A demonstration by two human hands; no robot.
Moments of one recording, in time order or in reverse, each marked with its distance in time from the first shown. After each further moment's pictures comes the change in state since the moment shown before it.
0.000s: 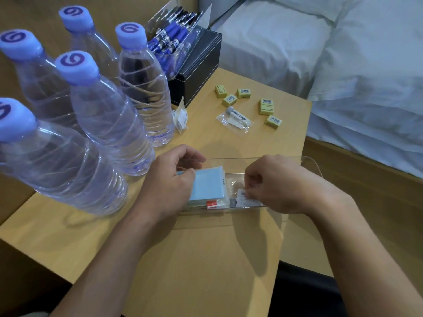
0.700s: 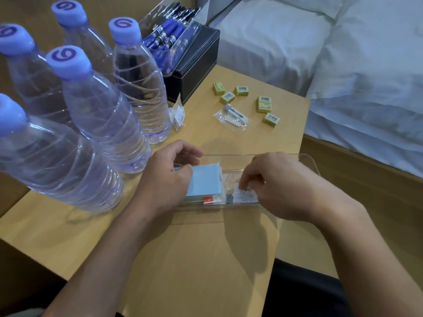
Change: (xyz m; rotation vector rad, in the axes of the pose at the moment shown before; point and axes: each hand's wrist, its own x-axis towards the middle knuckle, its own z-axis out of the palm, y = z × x) left_hand 0.002 0.002 0.004 0.010 0.016 -0.003; right_hand -0.018 -0.001 -0.004 0.059 0.061 -0.072
